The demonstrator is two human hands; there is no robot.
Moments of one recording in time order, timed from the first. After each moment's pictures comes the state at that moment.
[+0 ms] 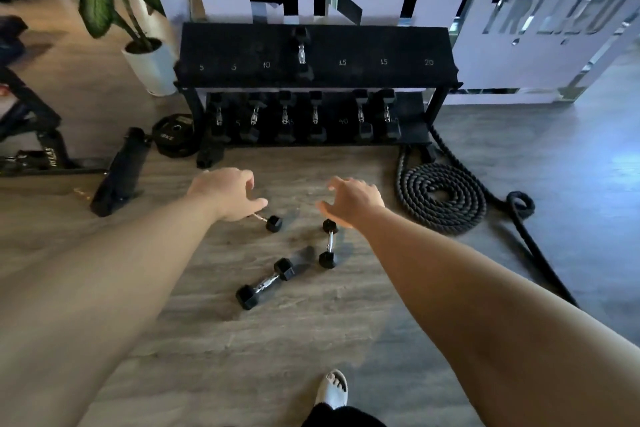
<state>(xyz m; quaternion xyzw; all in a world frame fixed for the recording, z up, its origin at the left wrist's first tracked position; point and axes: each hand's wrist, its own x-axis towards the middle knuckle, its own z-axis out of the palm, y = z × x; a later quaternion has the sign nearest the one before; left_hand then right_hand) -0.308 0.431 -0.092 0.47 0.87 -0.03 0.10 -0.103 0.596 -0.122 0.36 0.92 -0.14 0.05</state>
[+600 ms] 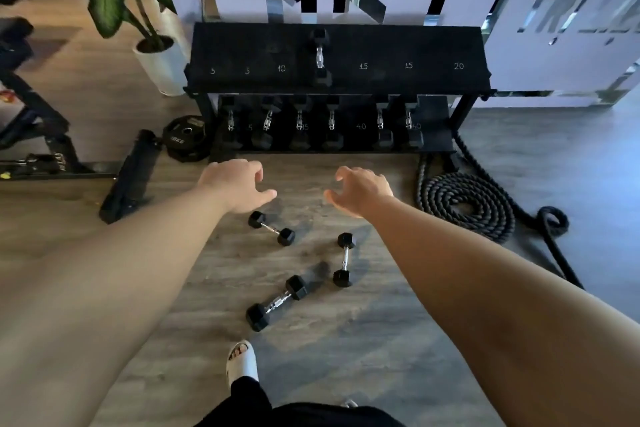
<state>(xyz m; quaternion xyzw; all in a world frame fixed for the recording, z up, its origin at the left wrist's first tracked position) -0.405 0.515 -0.096 0.47 0.88 -0.04 0.10 -0.215 0.687 -0.132 0.36 0.92 -0.15 0.06</state>
